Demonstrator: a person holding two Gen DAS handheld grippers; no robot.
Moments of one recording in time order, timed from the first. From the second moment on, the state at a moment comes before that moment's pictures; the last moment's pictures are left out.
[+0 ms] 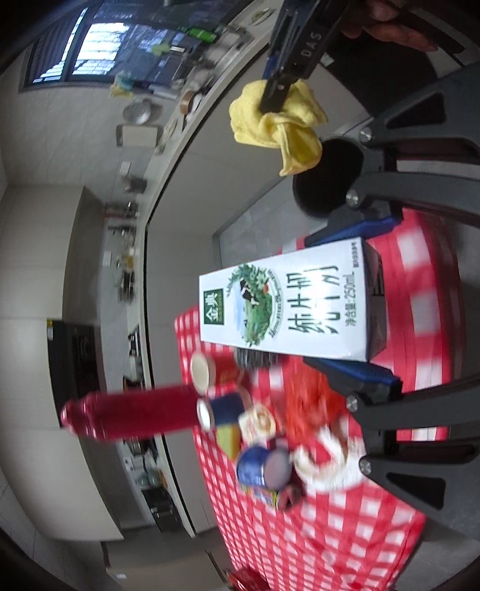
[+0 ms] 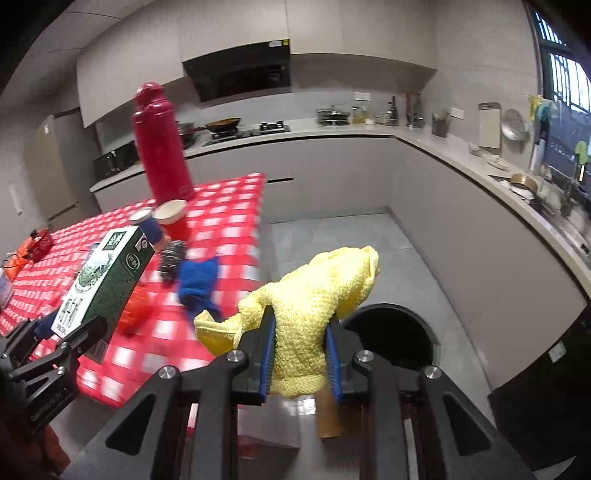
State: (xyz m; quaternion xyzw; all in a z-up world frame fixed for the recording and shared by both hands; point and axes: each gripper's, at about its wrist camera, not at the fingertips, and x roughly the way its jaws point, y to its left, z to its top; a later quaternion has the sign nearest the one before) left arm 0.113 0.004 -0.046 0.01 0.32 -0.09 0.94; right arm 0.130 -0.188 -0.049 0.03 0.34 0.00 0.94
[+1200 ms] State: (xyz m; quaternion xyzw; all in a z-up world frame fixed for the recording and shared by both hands) left arm 0.214 -0.239 -0.232 0.02 0.48 -0.19 0.86; right arm 0.222 -0.398 -0.272 -0.02 0.46 0.09 0.88
